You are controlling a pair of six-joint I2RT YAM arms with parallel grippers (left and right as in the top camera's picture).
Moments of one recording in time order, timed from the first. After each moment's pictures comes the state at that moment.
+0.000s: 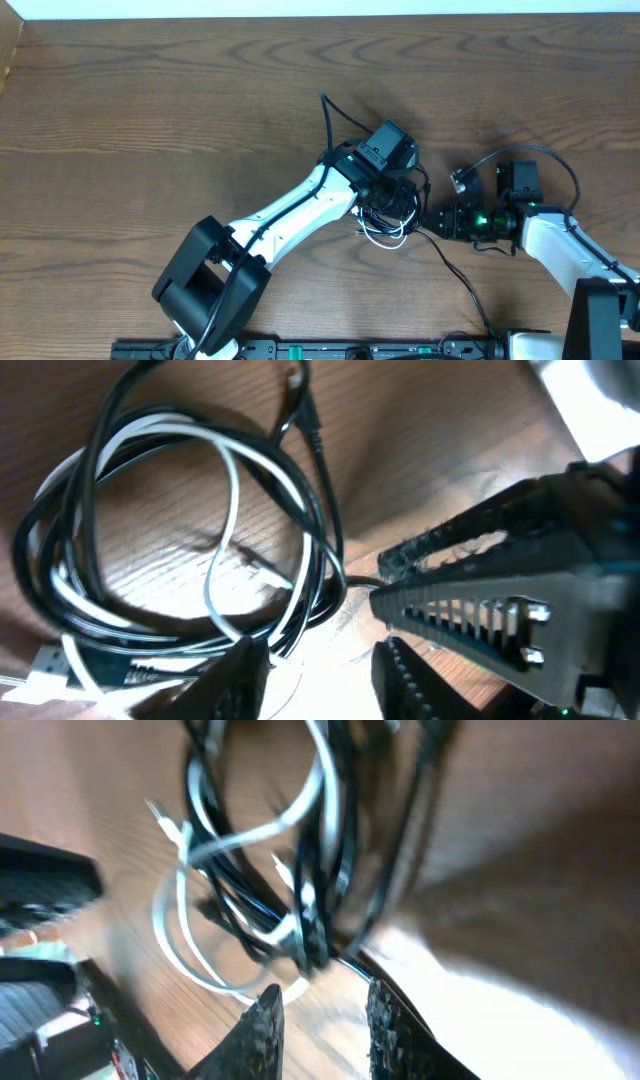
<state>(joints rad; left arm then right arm) -0.77 1.84 1.30 -0.61 0.38 -0.43 0.00 1.48 0.59 -0.44 -0.73 0.15</state>
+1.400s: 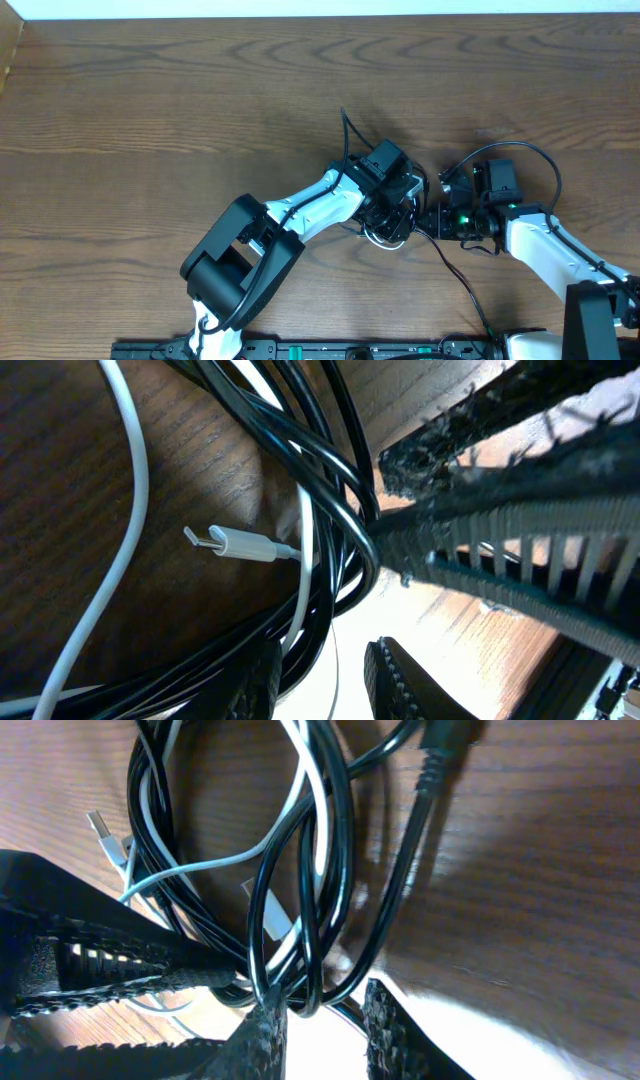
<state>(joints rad) -0.77 1.98 1.22 -0.55 0.52 -0.19 0.14 1.48 0.59 -0.35 -0.54 0.22</state>
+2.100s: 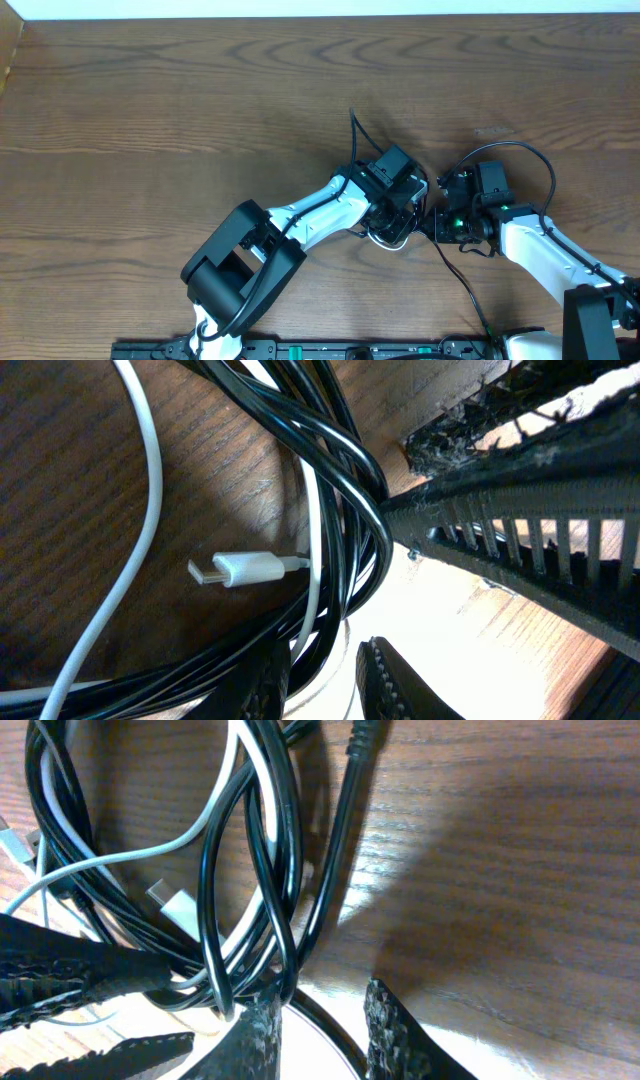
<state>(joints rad) -0.81 1.97 1.22 -0.55 0.41 -0.18 0.18 1.48 0.59 -0.38 -0.38 0.23</state>
